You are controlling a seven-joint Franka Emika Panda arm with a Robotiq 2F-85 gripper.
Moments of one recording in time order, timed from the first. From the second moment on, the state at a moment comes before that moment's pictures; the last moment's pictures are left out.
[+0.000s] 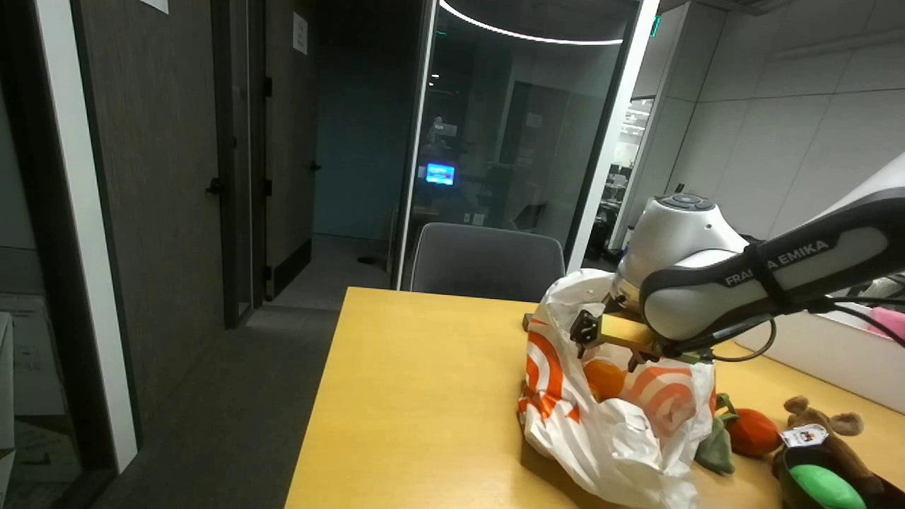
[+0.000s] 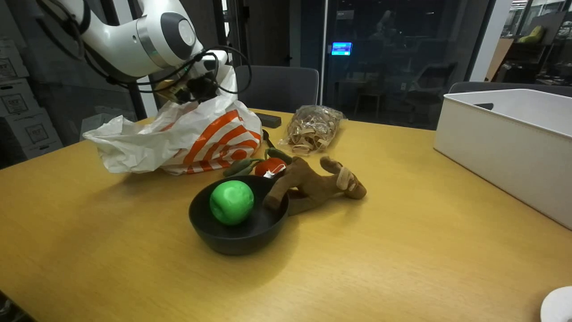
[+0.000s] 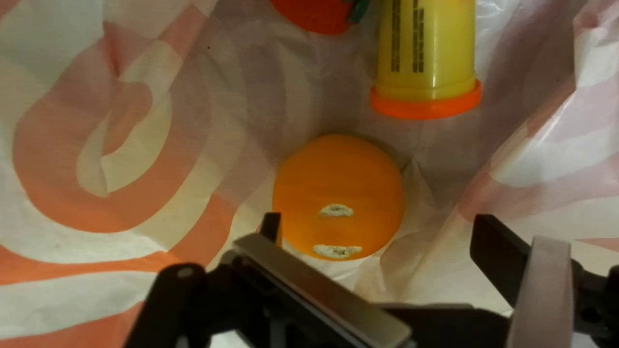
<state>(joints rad) 0.27 0.34 -0.06 -2.00 -0.38 2.61 0.86</state>
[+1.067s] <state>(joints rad) 0.27 0.39 -0.07 -1.95 -0.37 2.61 0.83</state>
